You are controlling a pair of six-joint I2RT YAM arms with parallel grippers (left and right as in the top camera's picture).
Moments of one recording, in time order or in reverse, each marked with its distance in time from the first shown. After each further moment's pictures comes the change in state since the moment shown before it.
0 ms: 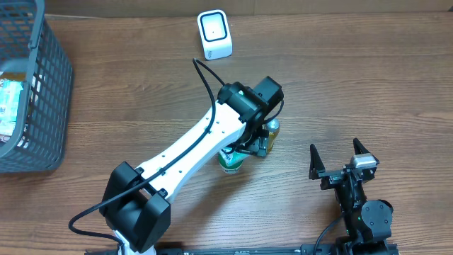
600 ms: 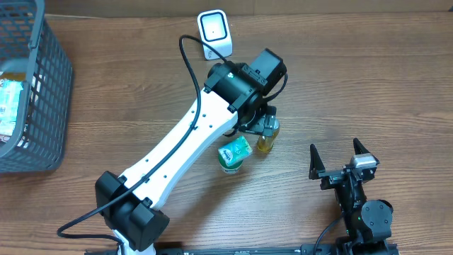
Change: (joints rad) left arm 0.029 0.000 0.272 -0.088 0.000 0.038; right arm 0.000 0.000 0.000 0.001 0.000 0.000
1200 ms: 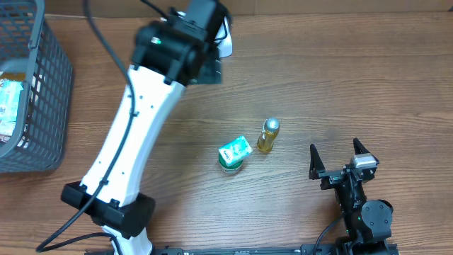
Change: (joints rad) left arm 0.274 0.000 0.319 -0.126 -0.307 0.045; right arm 0.000 0.000 0.000 0.000 0.000 0.000
